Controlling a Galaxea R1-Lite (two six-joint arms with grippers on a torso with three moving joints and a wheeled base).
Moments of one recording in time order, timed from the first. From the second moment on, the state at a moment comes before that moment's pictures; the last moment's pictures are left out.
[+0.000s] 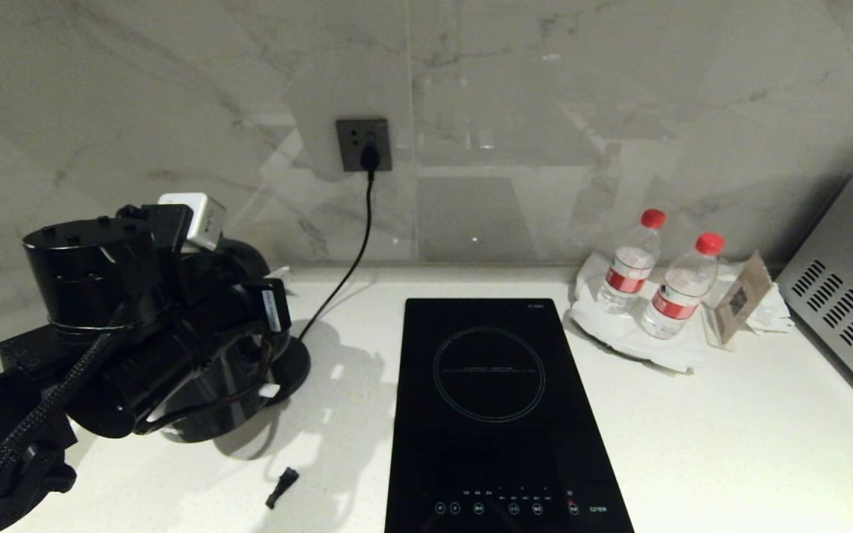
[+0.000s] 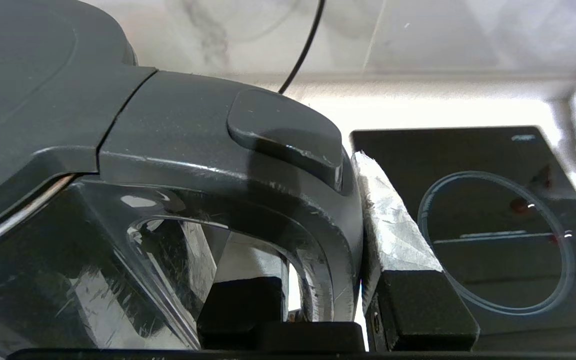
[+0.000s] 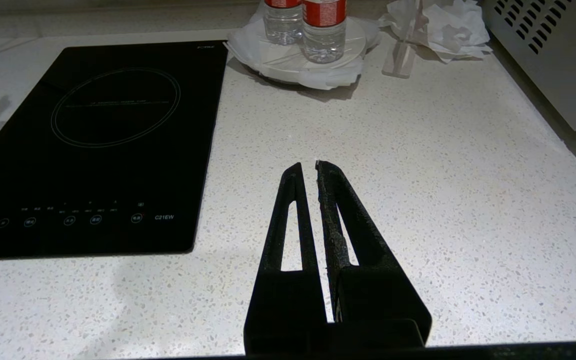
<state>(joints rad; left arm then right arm) -0.46 1.54 -0.68 -0.76 0.31 -0.08 0.00 0.00 0.00 0.02 0.00 0.00</state>
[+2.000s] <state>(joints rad) -0.46 1.49 -0.60 -0.75 0.32 -0.16 0.00 0.00 0.00 0.02 0.00 0.00</state>
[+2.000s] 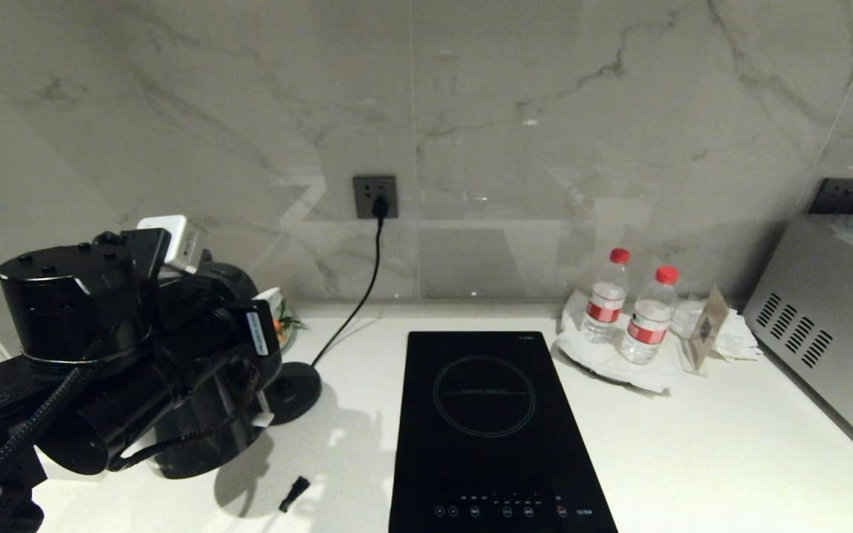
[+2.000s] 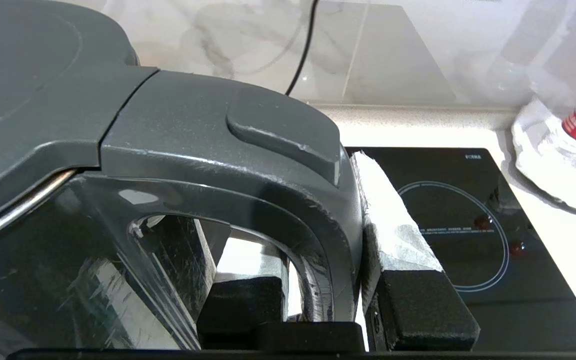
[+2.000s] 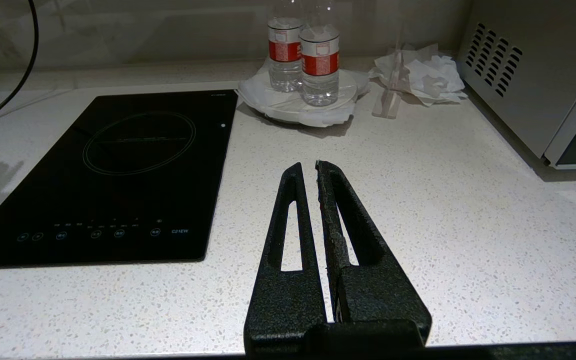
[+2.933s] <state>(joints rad) -0.44 1.46 -0.59 -0.75 0.32 -0.17 0.00 0.00 0.00 0.02 0.00 0.00</state>
